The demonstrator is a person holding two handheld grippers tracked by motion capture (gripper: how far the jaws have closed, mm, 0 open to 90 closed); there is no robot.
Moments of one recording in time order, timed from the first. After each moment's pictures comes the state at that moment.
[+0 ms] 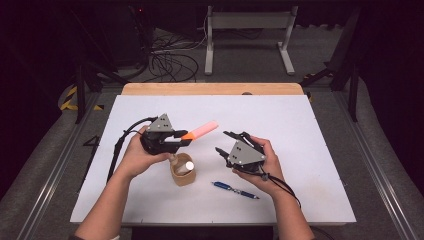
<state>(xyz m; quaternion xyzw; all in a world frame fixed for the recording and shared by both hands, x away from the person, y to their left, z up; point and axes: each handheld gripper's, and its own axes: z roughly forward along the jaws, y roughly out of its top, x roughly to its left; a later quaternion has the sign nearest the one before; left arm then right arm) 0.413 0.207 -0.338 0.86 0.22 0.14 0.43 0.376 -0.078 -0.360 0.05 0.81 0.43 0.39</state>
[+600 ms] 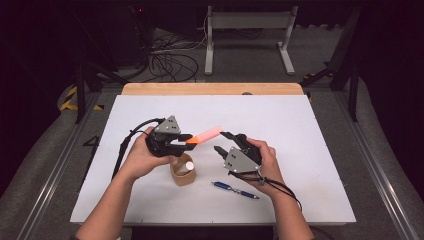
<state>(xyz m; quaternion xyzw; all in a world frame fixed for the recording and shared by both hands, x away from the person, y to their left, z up) 0.404 0.189 -0.329 0.88 0.21 0.13 0.40 0.367 -0.070 -0.361 0.00 0.79 0.40 0.46</state>
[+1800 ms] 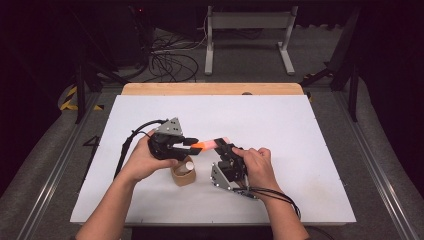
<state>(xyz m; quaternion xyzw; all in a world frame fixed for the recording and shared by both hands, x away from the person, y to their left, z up) 0.395 0.184 -0.322 0.87 0.20 0.08 0.44 0.358 -0.042 -0.386 -0.12 0.78 0.23 0.58</state>
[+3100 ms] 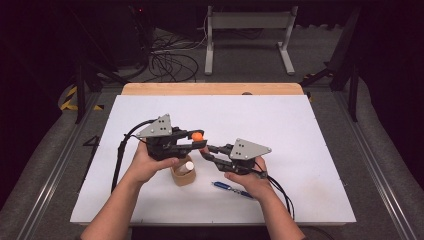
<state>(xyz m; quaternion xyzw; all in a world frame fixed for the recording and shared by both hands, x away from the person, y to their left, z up) 0.382 0.186 -0.312 0.79 0.15 0.09 0.59 0.379 -0.064 -0.380 0.10 0.76 0.62 0.17</state>
